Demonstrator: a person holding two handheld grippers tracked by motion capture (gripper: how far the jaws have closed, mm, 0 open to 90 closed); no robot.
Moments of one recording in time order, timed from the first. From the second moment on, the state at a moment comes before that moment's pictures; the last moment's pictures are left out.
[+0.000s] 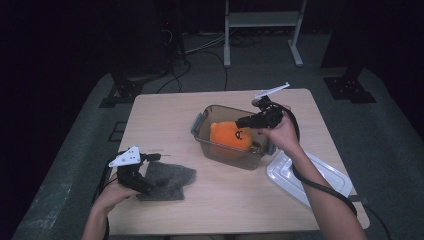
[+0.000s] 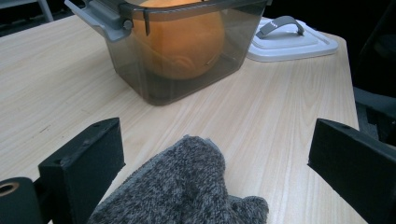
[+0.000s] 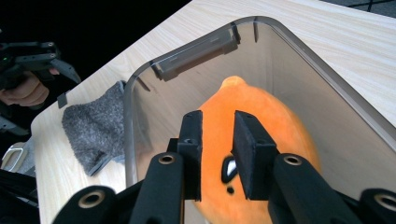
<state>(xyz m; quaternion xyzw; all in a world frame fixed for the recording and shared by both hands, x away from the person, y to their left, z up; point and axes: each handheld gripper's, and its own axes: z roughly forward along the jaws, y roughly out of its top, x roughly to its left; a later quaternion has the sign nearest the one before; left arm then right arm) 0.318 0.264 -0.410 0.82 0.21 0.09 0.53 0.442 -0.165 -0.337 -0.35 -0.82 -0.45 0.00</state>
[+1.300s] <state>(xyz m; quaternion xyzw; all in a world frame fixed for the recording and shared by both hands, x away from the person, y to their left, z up) 0.317 0.266 -0.411 0.81 0.22 0.09 0.53 0.374 -0.258 -0.344 -0.35 -0.80 -0.48 -0.02</state>
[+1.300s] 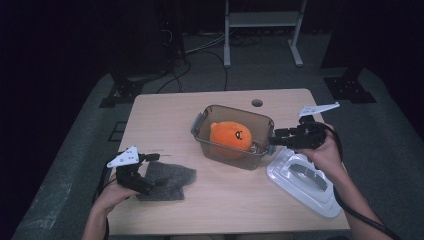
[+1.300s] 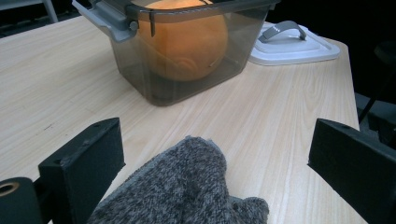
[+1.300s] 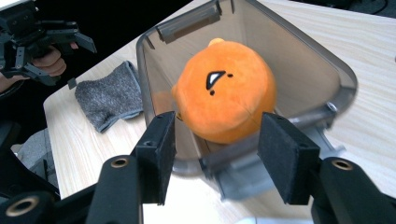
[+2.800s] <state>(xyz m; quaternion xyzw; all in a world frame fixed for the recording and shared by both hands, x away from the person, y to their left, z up) 0.316 0.269 -0.410 0.80 0.23 0.10 0.54 0.320 -0.351 -0.438 -0.43 -0.76 -0.48 -0.05</state>
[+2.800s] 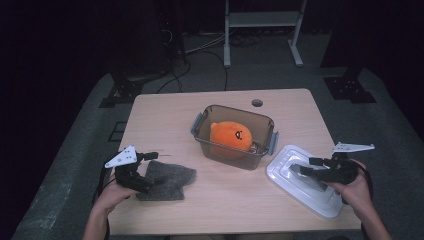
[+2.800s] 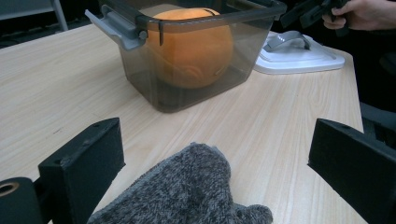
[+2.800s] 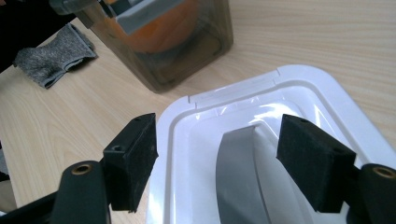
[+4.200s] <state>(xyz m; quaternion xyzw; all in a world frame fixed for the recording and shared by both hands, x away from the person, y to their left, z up) 0.316 0.270 -0.410 0.80 0.23 0.10 0.54 0.308 -0.349 -0.463 -0.40 -0.79 -0.45 -0.11</state>
